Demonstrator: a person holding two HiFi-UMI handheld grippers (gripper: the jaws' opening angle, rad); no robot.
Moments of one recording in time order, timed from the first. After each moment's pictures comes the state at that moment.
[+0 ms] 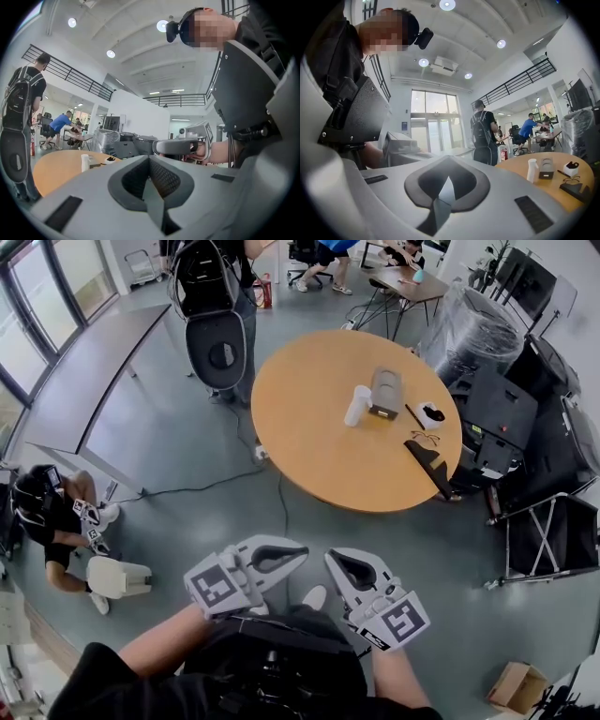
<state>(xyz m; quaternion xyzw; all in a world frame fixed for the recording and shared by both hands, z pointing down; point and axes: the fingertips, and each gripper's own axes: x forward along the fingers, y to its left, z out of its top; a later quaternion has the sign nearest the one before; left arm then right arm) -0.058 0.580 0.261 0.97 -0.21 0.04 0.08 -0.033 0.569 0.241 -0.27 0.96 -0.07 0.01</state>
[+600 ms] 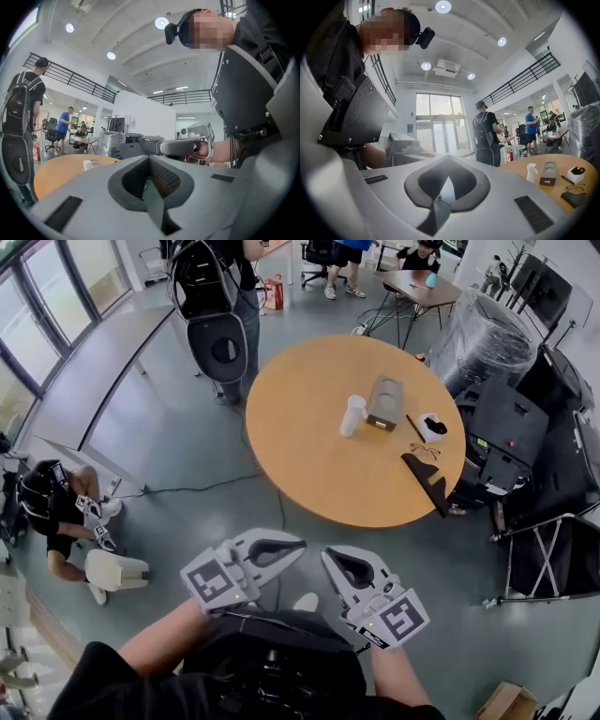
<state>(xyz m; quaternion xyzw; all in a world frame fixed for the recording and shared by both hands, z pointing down) 0.018 0.498 0.258 0.97 -0.25 0.04 0.06 0.043 0.493 0.240 -0.23 0.97 -0.07 0.02</state>
